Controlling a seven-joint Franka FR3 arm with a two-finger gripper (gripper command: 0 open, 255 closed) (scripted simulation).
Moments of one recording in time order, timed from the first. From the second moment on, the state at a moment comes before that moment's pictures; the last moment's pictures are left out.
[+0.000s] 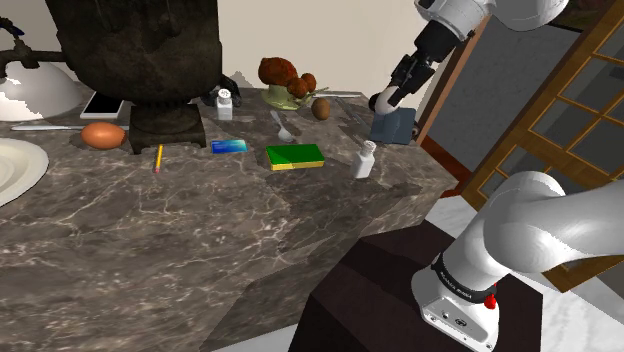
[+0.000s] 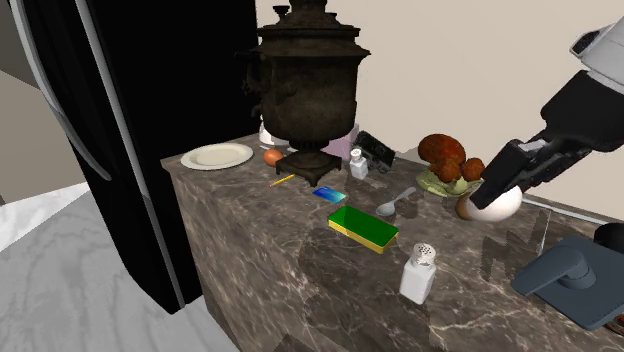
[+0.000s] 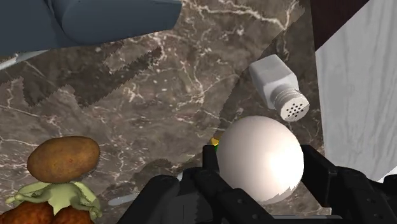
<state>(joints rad) -0.02 -0.83 -0.28 -2.49 0.18 1.84 -0.91</state>
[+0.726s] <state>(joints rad) -0.13 -0.88 -0.52 -2.42 0.02 1.67 -1.14</state>
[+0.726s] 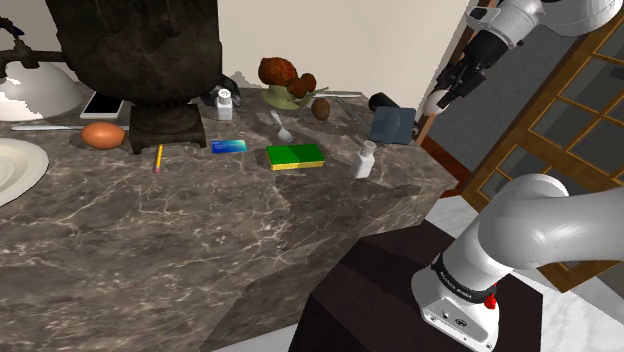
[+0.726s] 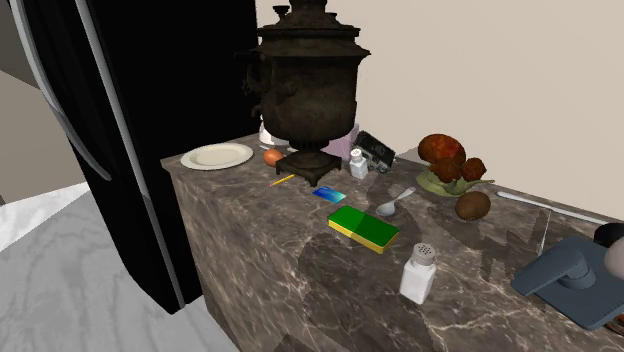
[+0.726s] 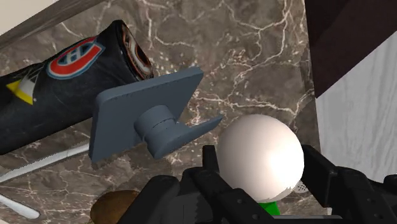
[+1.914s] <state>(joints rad) -0.18 -0.87 -0.67 -2.56 -0.08 1.80 -1.28</state>
